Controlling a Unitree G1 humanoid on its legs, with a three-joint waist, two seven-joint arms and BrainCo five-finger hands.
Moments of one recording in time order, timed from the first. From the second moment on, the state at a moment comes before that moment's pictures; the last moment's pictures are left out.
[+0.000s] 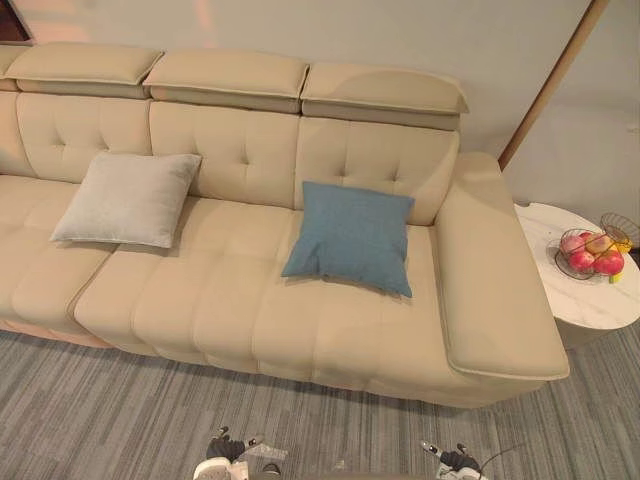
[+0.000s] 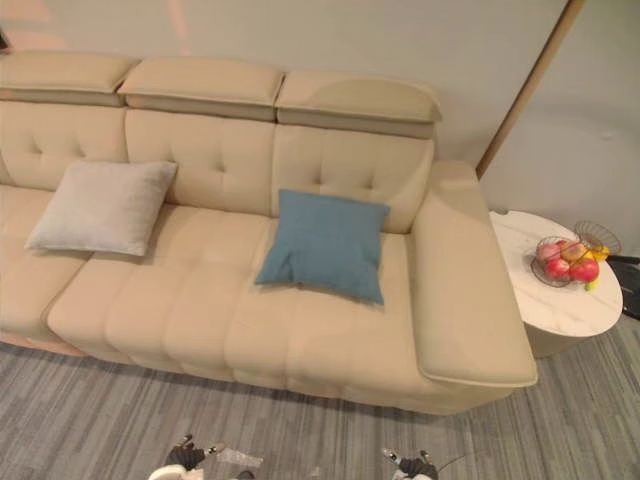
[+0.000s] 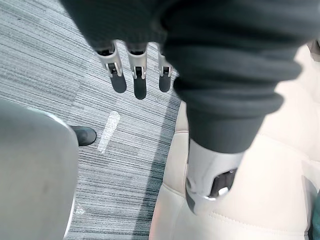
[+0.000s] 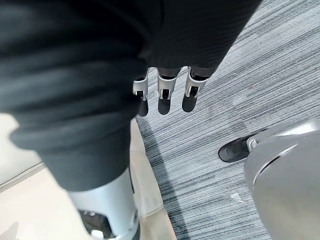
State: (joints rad) left arm 0.06 0.08 0.17 1.09 0.00 -0.10 0.13; right arm 0.04 -0.04 -0.39 1.12 0.15 -0.09 -0.13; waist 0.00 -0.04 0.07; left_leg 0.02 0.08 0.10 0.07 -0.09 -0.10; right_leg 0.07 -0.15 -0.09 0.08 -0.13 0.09
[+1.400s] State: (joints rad) left arm 0.01 0.01 0.09 0.99 0.05 -0.10 0.10; right arm 0.05 0.01 -0.28 0.91 0.09 -0.05 -0.13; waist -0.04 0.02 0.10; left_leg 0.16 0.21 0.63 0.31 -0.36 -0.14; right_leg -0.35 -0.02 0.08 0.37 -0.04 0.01
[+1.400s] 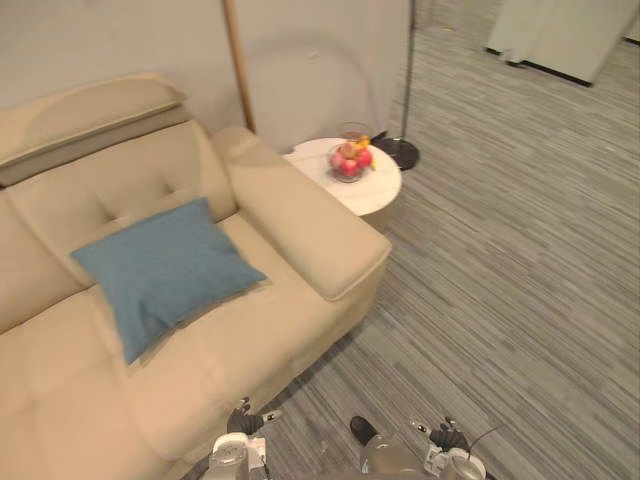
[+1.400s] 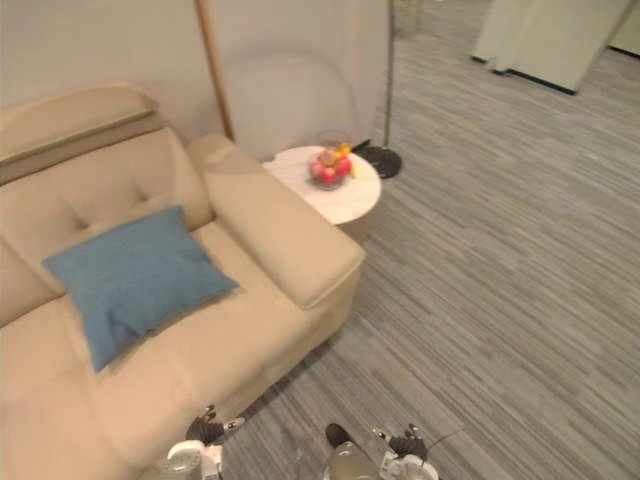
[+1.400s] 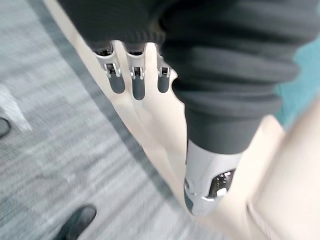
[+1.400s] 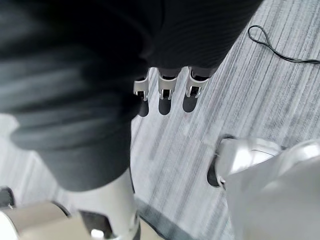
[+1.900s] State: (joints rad) left arm 0.03 -0.05 0.24 1.01 0.06 -0.08 0.09; right arm 0.06 -0.04 -0.27 0.96 0.09 -0.06 -0.13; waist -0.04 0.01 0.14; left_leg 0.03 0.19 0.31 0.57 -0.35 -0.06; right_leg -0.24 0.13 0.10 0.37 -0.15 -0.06
